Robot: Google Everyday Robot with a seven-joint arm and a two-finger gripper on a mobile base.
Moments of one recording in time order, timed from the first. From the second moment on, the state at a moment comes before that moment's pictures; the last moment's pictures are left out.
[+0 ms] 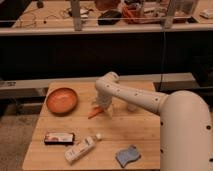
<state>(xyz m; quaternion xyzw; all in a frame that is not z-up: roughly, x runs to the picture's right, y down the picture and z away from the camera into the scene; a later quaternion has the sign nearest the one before) -0.011 0.136 0.902 -0.27 -0.20 -0.38 0.86</state>
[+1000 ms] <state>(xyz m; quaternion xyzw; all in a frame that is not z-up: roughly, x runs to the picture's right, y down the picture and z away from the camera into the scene) -0.006 0.138 0.903 -0.27 -0.21 -0.35 0.87</state>
